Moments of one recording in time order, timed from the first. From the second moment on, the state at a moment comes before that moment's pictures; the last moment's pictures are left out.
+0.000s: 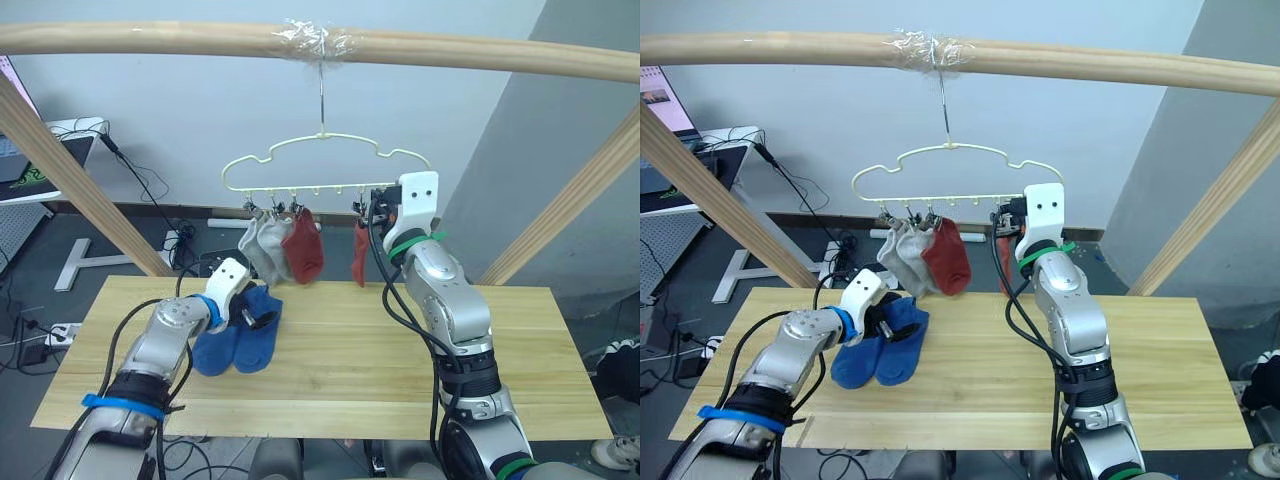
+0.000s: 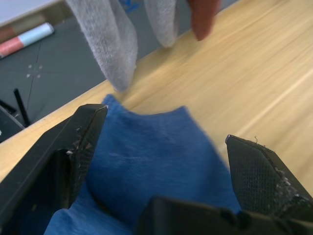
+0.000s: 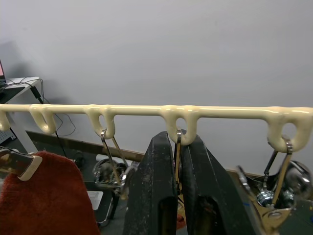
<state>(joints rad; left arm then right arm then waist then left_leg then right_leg) -0.43 0.59 -0.17 0.51 0.04 0.16 -0.80 -0.54 0.09 0.06 -0.15 0.06 0.56 0.05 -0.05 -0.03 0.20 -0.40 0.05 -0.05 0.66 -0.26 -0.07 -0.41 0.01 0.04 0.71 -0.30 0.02</state>
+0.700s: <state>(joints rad) -0.48 0.55 -0.20 0.61 0.07 0.21 -0.95 -0.55 0.09 0.07 -0.15 0.06 0.56 0.06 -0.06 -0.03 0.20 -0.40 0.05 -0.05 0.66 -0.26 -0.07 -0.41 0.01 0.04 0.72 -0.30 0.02</state>
